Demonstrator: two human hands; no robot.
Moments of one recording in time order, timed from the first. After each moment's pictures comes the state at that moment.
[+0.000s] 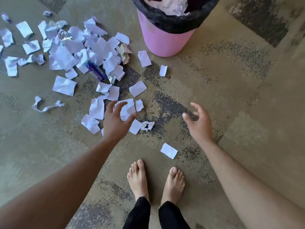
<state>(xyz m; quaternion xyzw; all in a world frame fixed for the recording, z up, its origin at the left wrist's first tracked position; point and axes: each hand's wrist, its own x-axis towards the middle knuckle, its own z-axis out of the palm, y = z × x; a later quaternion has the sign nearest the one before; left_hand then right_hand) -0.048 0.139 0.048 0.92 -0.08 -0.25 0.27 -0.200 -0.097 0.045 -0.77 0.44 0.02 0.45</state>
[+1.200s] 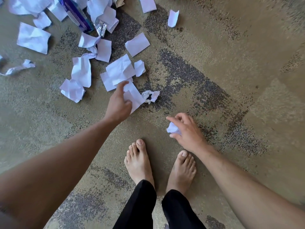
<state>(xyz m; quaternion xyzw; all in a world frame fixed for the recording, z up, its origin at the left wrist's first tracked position) -0.096 0.169 -0.075 0.89 -0.07 -0.34 0.30 -0.299 -0.005 -0.096 -0.90 0.18 0.22 0.33</state>
